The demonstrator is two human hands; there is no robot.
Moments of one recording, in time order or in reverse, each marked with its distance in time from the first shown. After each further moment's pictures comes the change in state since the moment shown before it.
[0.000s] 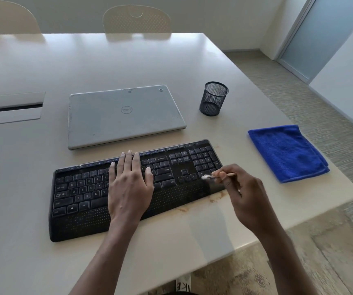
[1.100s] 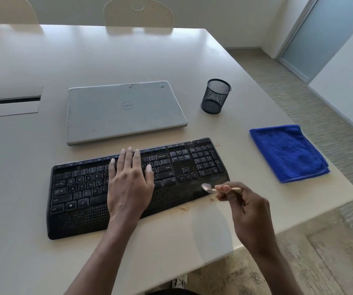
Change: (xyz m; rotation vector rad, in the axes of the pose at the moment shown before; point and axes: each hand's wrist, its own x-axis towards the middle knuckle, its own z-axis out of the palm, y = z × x) left_hand 0.000 -0.001 0.001 -0.005 0.001 0.008; right_hand -0.035 0.005 0.016 0.112 0.109 0.106
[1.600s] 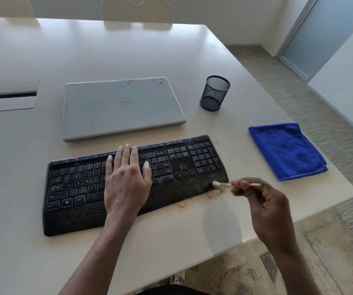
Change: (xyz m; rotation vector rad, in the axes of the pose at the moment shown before) left_hand 0.000 -0.001 0.000 0.005 -0.003 -0.004; right_hand 0.006 0.018 -0.030 0.038 0.038 0.048
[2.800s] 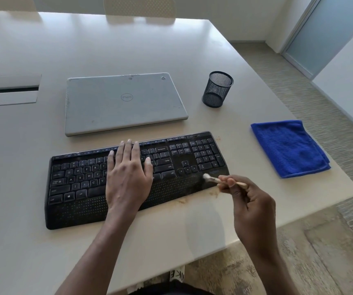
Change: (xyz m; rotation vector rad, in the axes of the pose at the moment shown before) left_hand -0.001 0.001 -0.001 -0.009 0.019 0.002; right_hand -0.017 -0.023 0.031 0.003 0.049 -0.014
